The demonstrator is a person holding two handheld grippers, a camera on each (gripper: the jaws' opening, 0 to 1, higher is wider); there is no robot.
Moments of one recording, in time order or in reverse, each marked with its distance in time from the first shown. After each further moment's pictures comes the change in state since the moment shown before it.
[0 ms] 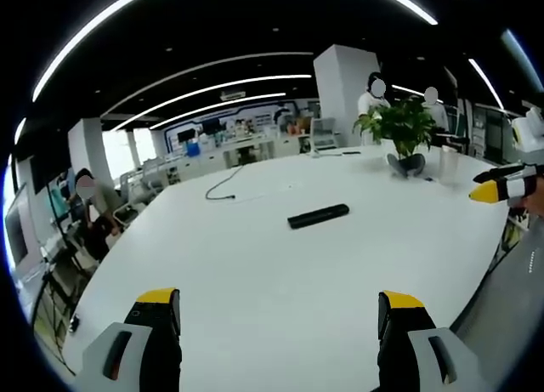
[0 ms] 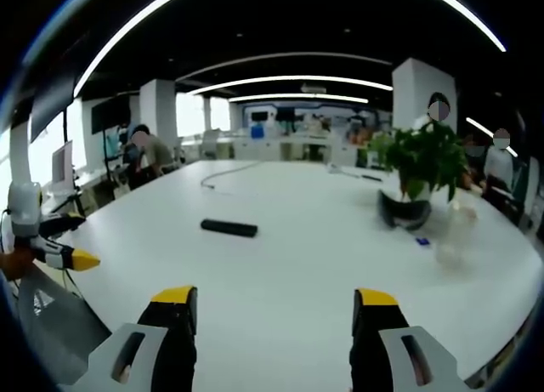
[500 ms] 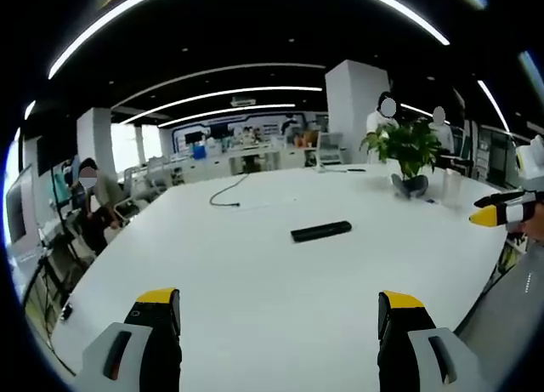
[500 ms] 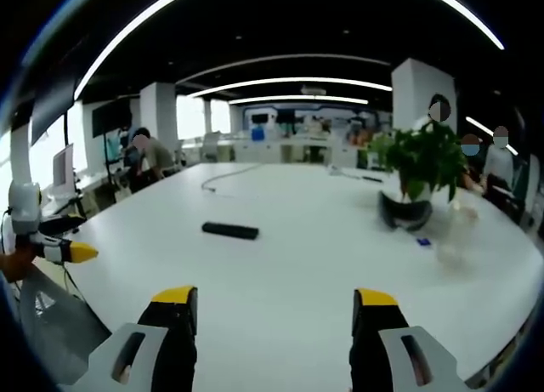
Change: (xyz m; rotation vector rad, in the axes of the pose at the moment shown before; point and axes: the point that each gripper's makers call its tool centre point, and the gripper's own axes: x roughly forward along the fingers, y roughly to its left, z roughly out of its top) left arm -0.004 0.007 0.010 -0.084 -0.059 0.000; right arm -0.001 0.000 0.002 0.009 -0.013 0.006
